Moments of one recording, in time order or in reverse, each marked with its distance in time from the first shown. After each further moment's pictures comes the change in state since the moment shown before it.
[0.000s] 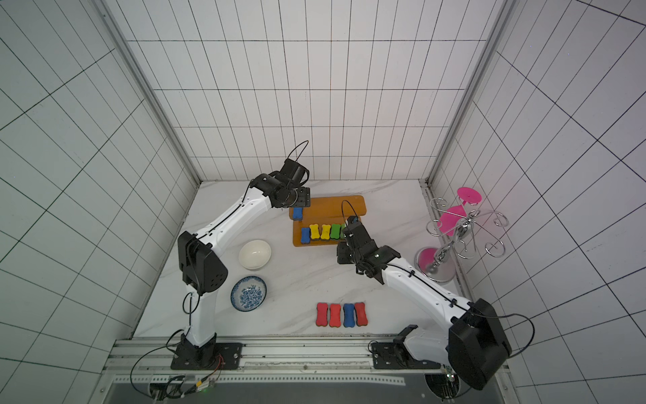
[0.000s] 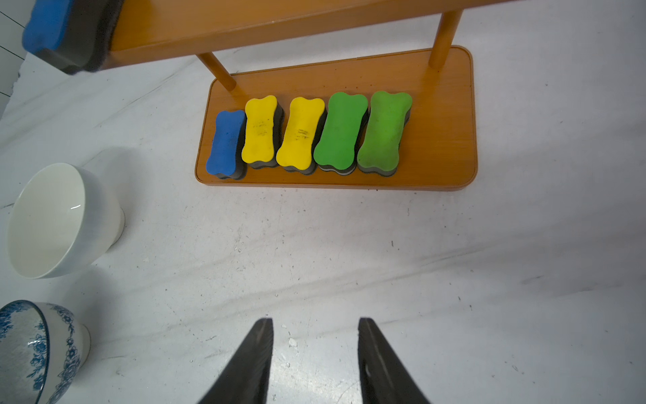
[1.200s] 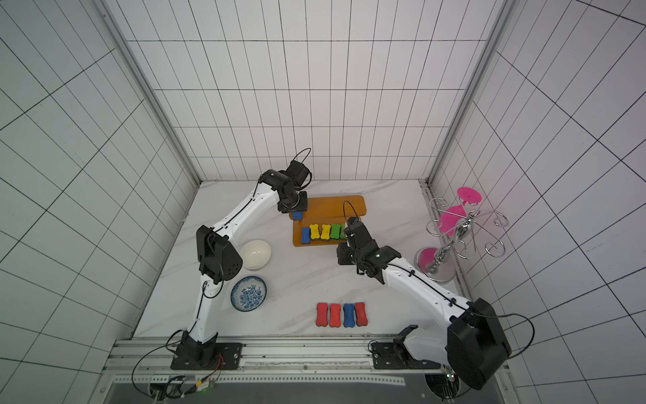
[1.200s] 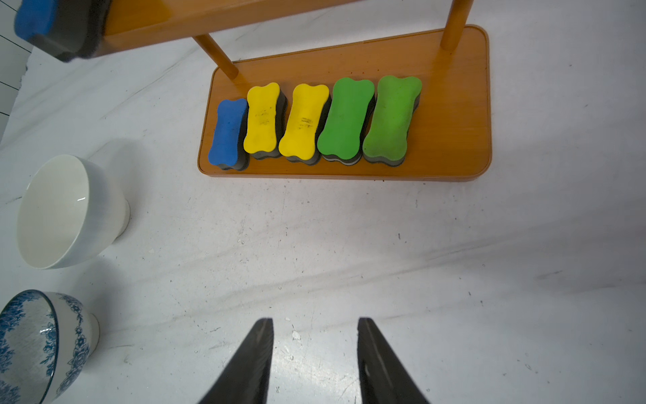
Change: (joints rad) left arm 0.022 0.153 0.158 -0.187 0.102 -0.069; right arm -0.018 0.003 -0.013 0.004 -0.047 0.001
